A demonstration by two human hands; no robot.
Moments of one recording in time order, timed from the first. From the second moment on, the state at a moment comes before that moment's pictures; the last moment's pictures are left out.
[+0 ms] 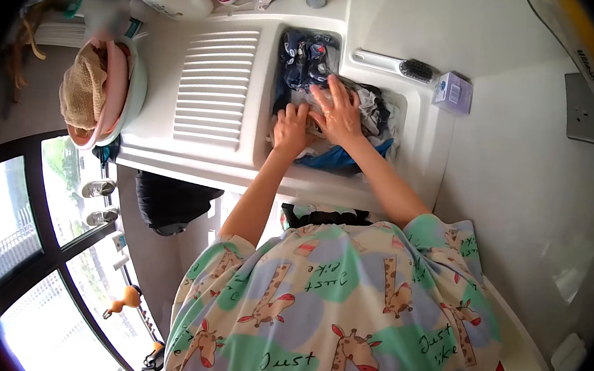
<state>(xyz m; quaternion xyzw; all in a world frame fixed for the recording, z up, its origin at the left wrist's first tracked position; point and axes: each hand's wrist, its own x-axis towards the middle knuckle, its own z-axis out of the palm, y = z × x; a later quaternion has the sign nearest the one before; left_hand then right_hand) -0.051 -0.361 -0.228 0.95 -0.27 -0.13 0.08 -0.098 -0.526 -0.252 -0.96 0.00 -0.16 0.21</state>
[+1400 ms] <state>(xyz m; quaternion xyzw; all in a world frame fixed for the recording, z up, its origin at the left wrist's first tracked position) -0.005 -0.439 -0.203 0.93 -0.26 -0.27 0.07 -0.117 -0.585 -0.252 -0.89 0.23 0.16 0.36</state>
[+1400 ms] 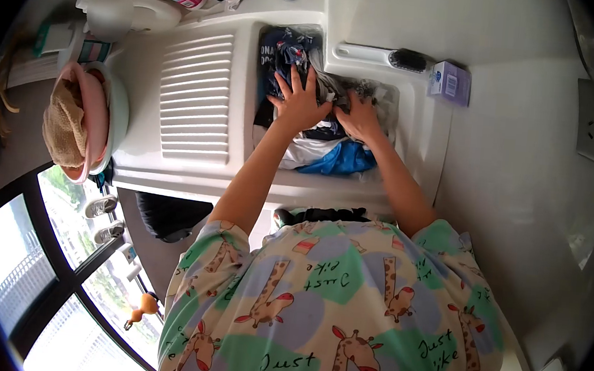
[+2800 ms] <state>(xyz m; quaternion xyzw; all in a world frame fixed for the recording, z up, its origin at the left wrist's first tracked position) 0.005 -0.344 -0.150 0.85 -0.28 -0.08 0.44 -0.135 -0.637 -0.097 -0.88 0.16 -0.07 0.44</state>
